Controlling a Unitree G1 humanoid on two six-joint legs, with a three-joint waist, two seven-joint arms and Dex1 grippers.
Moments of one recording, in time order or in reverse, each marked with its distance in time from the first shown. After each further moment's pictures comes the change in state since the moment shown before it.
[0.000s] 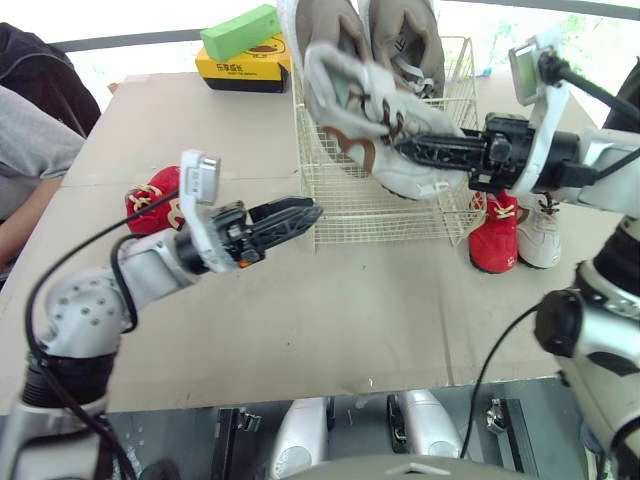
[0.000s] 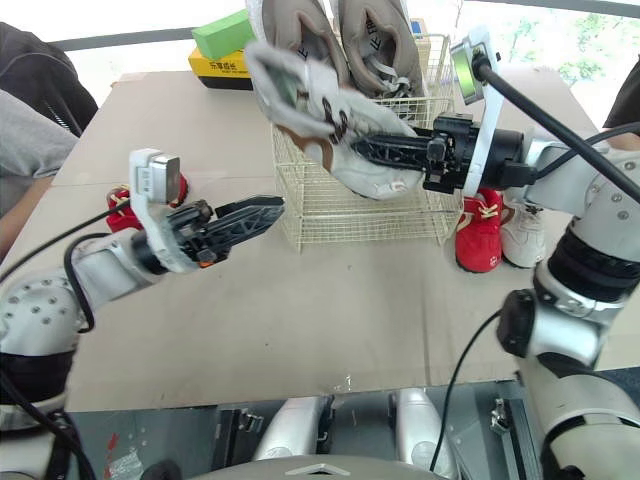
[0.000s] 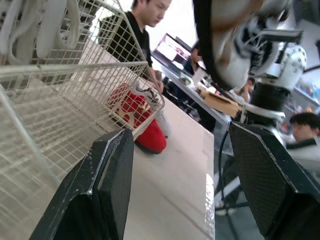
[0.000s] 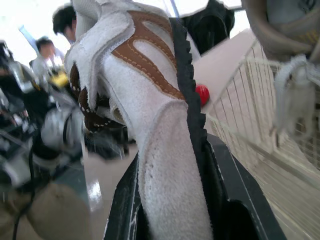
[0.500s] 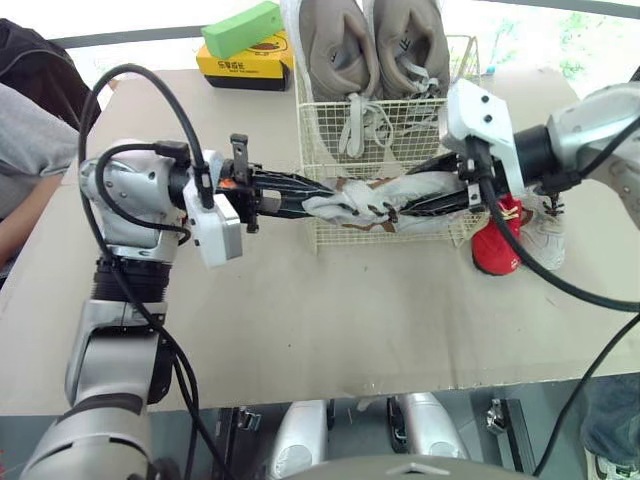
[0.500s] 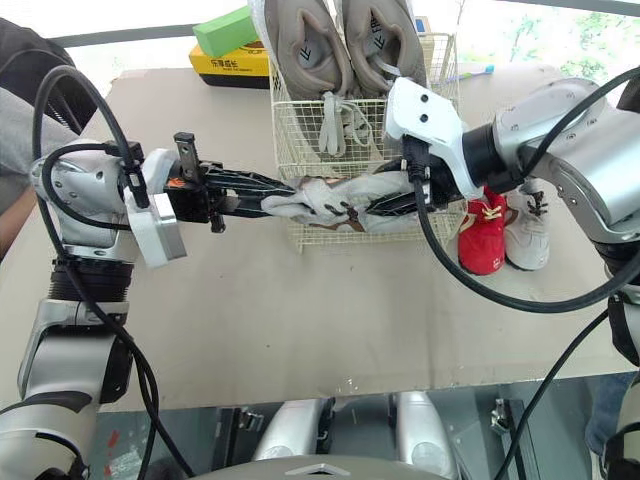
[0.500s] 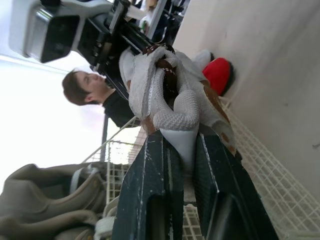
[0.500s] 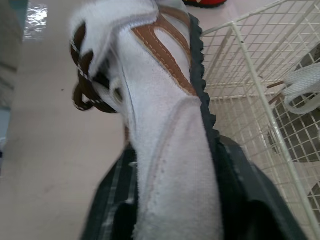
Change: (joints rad) left arm -0.481 -0.038 -0.166 0.607 1.001 -1.530 -1.038; right arm -0.106 -0.641 0.803 0.006 -0.398 -0.605 0.634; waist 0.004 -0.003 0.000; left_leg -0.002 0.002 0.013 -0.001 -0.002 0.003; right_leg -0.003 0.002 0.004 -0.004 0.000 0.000
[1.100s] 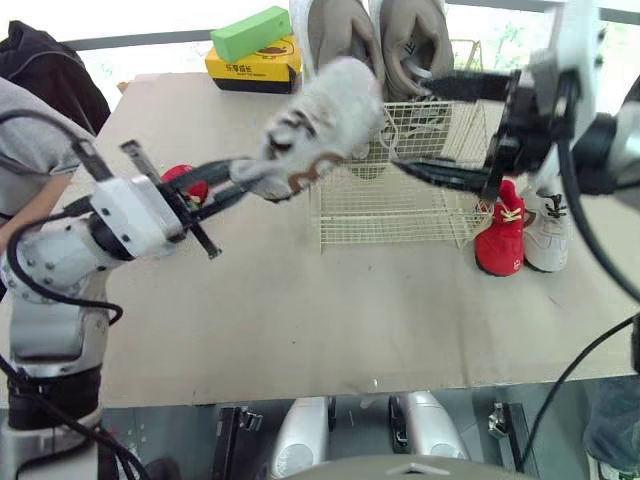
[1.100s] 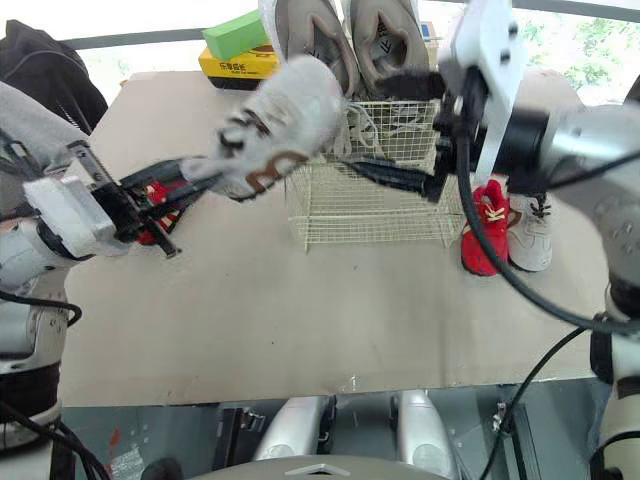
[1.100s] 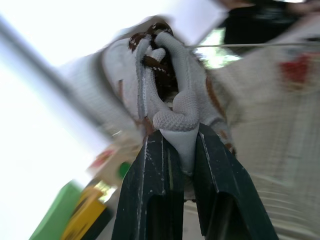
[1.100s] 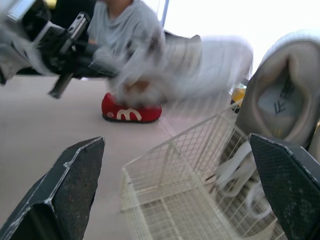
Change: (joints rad) left arm 0.458 0.130 0.296 -0.481 0.031 0.484 0.472; right arm 0.072 0.075 -0.283 -0.105 0.233 -0.085 -0.358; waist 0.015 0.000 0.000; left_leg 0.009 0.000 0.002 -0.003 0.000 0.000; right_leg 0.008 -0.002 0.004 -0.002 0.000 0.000
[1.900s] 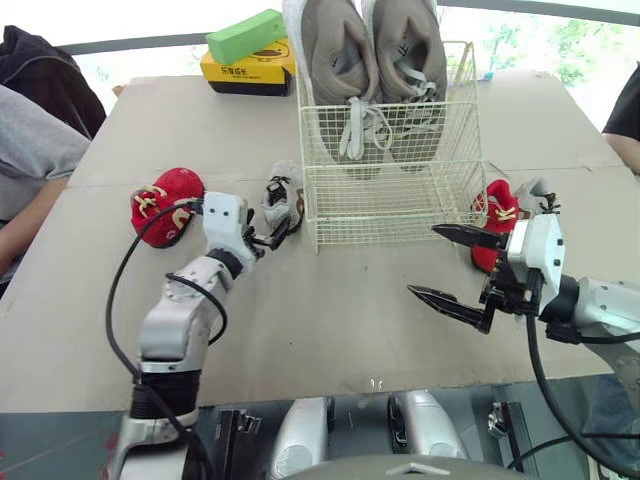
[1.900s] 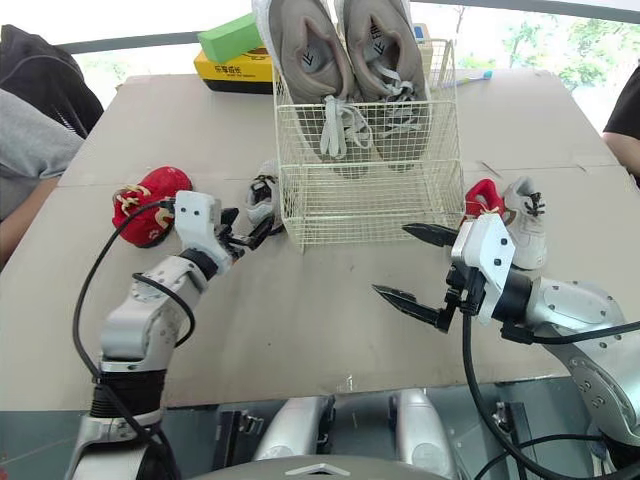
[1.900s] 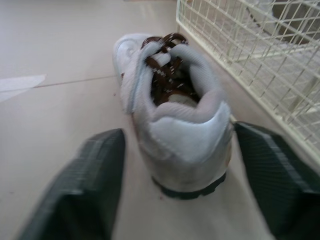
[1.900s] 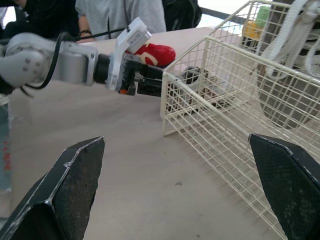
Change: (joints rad) left arm 0.106 -0.453 -0.144 0.050 0.093 0.797 0.841; right arm 0.958 0.111 -0.152 -0.380 -0.119 -0.306 -0.068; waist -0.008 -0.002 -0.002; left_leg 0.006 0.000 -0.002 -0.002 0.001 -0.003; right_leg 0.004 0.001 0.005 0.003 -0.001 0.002
